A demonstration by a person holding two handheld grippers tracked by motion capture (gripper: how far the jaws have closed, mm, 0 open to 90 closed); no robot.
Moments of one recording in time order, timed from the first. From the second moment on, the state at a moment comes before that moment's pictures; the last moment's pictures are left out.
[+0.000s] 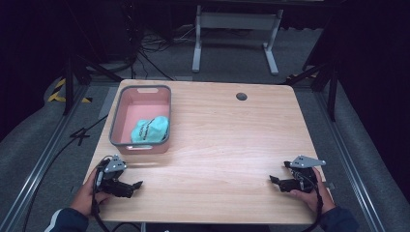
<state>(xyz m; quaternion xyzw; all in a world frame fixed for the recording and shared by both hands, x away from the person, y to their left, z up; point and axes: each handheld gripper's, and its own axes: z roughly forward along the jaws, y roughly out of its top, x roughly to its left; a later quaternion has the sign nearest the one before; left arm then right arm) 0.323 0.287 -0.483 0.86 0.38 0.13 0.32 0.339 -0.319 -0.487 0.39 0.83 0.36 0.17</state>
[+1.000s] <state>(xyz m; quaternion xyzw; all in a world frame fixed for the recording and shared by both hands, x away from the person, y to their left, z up) 0.322 0.292 -0.474 0.87 0.35 0.12 0.33 0.339 -0.318 -0.487 0.39 0.83 0.36 0.16</state>
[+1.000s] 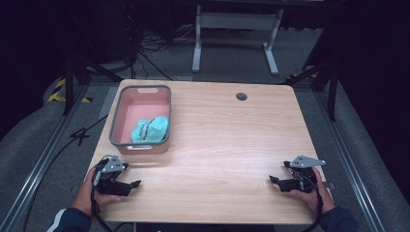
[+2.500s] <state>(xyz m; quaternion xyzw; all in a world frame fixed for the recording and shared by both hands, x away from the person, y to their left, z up) 0.368 0.280 -0.355 0.87 0.32 0.20 0.32 0.339 -0.319 -0.487 0.39 0.83 0.36 0.16</state>
